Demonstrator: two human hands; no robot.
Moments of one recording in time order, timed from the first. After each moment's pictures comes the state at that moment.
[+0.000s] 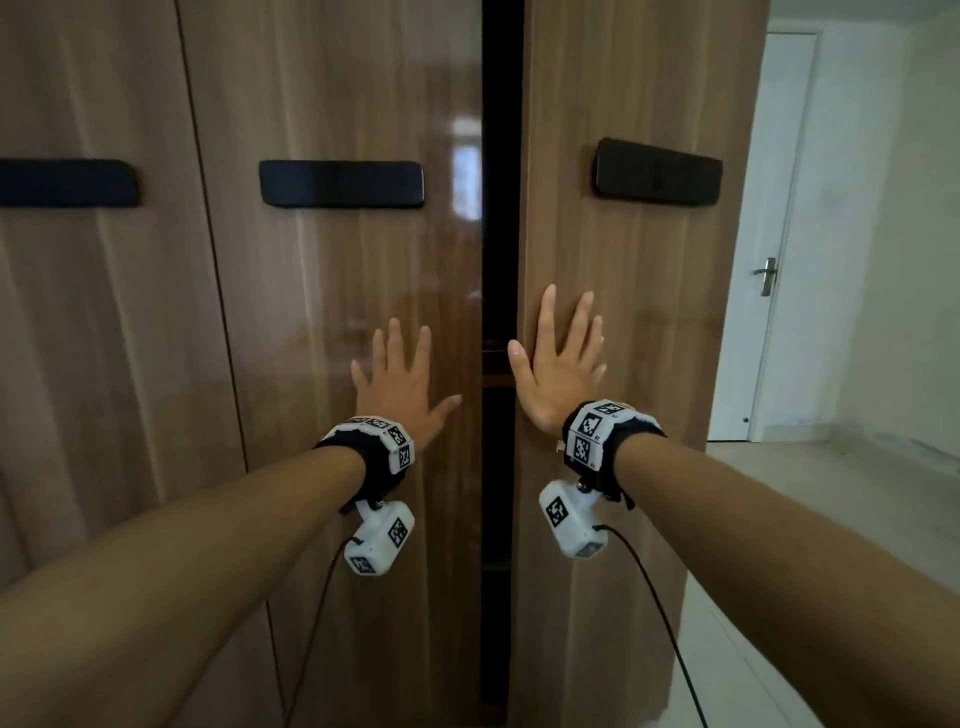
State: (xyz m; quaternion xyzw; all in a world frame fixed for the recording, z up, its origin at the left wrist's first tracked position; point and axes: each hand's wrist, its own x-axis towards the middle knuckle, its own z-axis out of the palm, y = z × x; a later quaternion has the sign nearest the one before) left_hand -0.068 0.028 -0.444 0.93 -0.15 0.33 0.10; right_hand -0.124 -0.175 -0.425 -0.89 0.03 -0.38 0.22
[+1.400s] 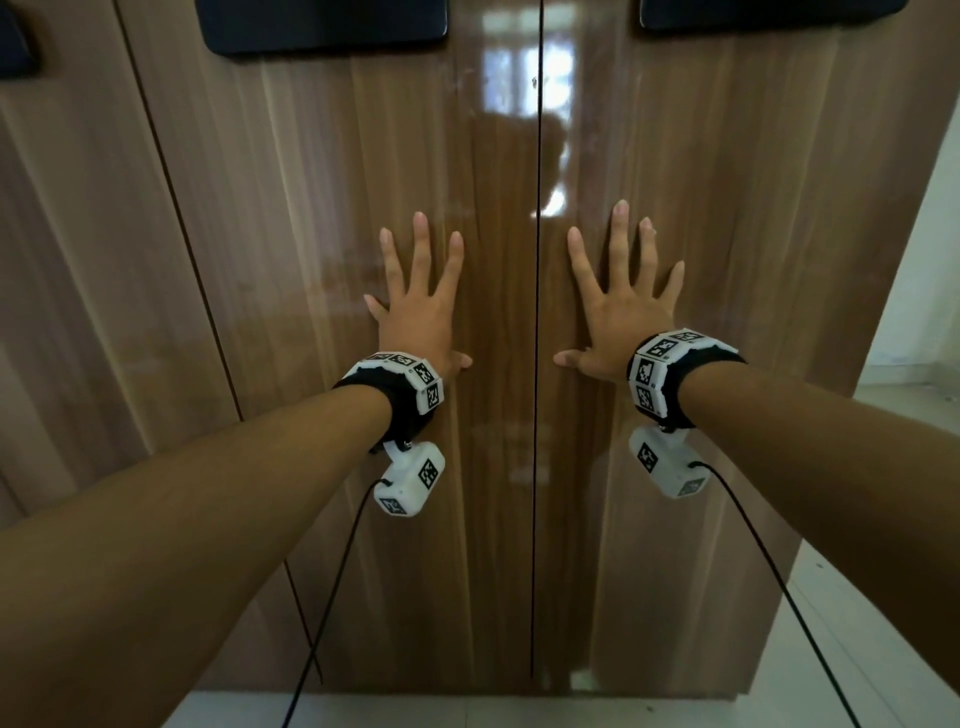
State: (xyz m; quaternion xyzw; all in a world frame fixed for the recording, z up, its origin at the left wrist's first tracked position) left_hand 0.030 0.017 -0.461 0.93 -0.13 0.33 0.09; right_hand -0.004 -0.217 -0.459 -0.95 0.04 -0.30 -0.05
